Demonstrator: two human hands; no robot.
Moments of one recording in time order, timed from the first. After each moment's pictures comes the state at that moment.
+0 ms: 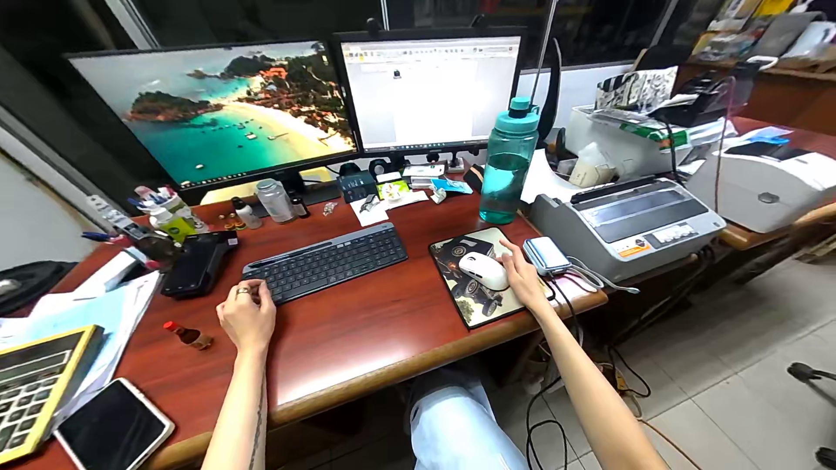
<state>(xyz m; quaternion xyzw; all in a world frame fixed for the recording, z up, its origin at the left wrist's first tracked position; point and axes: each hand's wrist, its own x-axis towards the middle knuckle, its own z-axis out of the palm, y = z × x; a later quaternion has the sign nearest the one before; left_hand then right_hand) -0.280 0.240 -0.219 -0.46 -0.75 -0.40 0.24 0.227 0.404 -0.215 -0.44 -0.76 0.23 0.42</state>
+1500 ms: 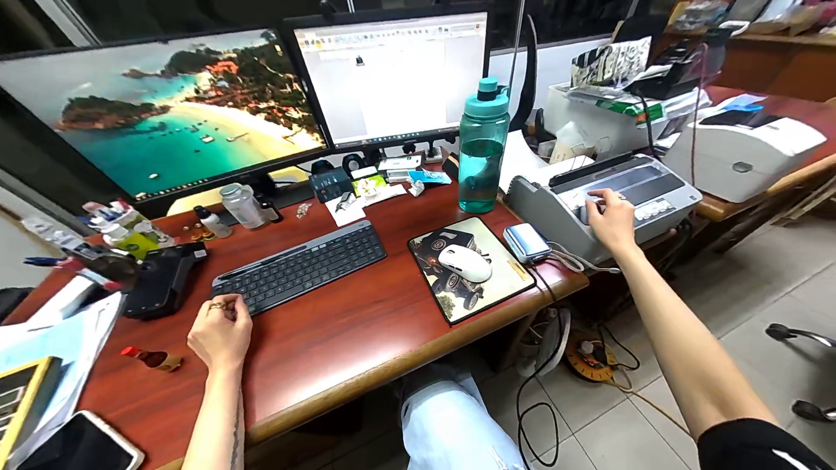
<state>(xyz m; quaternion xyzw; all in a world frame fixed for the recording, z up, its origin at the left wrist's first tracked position) -0.277 0.238 -0.222 -0.49 -0.75 -0.36 0.25 0.414 0.487 -0.158 -0.60 -0.69 0.02 0.40</state>
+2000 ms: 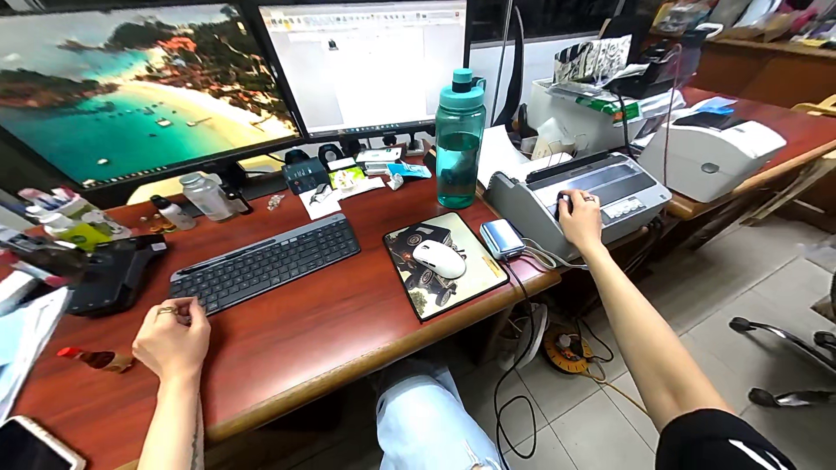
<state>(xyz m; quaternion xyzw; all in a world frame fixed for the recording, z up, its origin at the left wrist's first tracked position) -0.271 0.226 -0.223 -0.47 -0.78 -0.35 0.24 0.424 0.506 -0.178 -0.62 -0.69 -0.02 0.37</state>
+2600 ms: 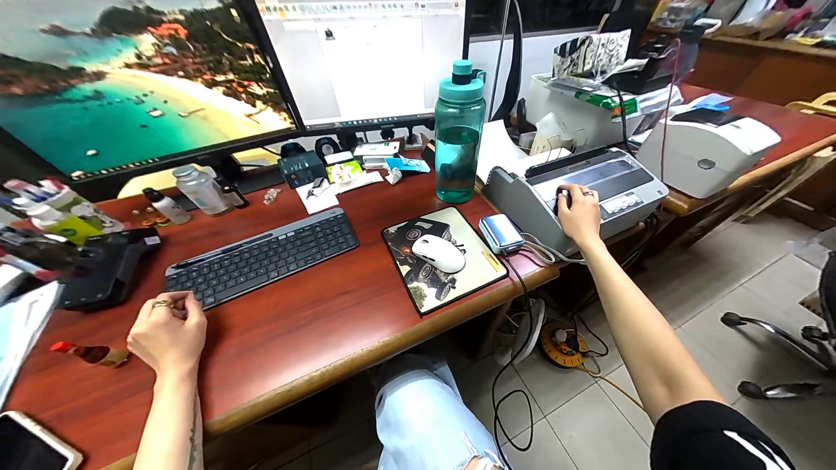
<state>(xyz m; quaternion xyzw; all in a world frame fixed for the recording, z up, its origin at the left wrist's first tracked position) -0.276 0.227 -0.225 -0.47 -0.77 -0.36 0.23 0.421 0.506 -0.177 -0.64 -0.68 -0.01 0.36</state>
